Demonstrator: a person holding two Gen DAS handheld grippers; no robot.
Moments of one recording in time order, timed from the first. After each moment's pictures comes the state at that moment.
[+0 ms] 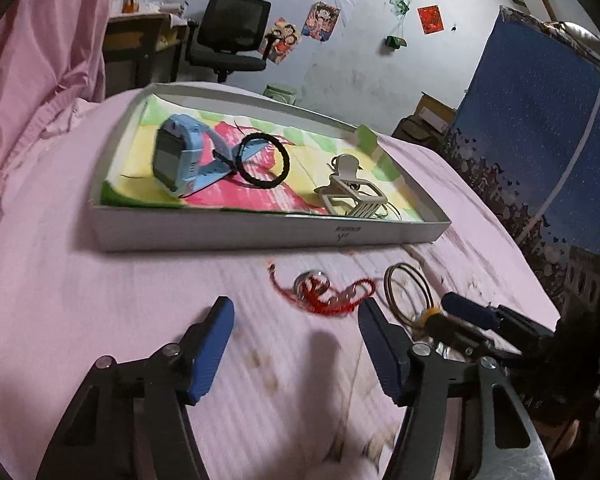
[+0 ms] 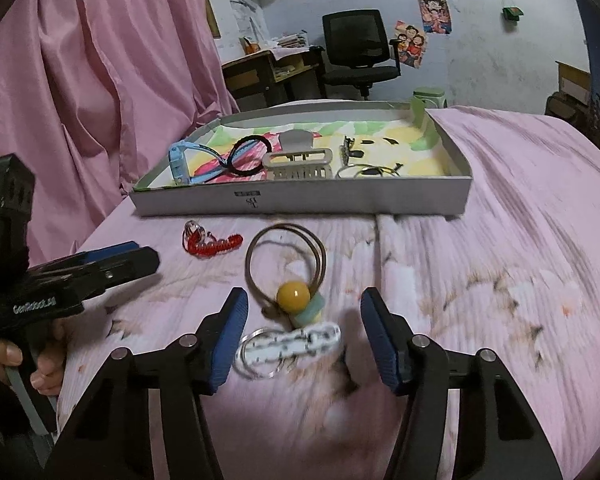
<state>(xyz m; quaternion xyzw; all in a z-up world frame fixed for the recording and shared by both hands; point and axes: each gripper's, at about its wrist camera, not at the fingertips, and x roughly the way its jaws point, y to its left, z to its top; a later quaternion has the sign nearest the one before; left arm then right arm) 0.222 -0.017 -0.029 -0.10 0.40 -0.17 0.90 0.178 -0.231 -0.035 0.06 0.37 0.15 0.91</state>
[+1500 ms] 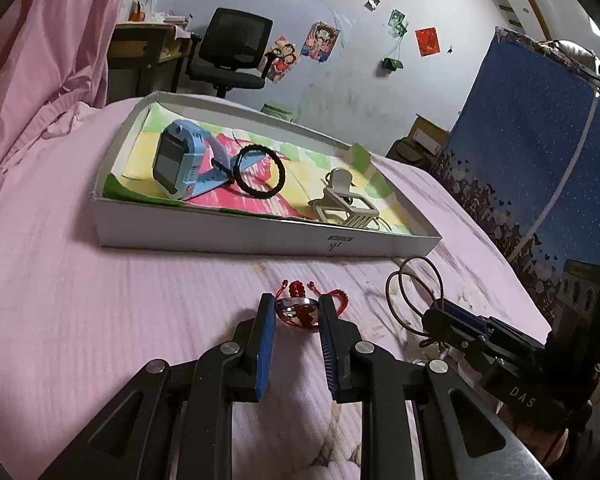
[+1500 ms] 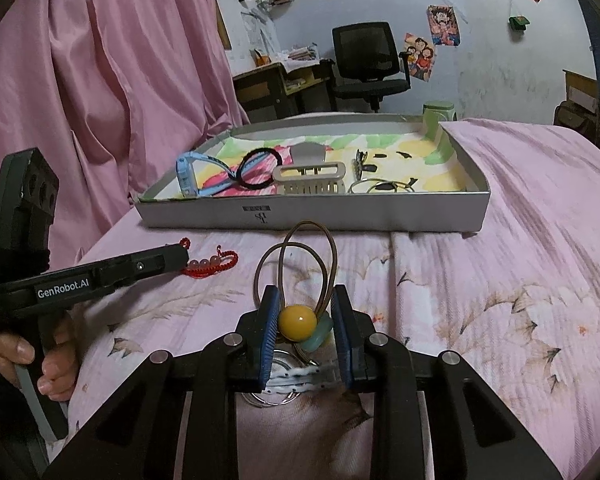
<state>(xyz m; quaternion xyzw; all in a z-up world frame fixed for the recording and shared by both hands) 0.208 -0.014 -0.034 -0.12 0.35 -0.17 0.91 0.176 -0.231 -0.040 0.07 0.33 0.17 0.92</state>
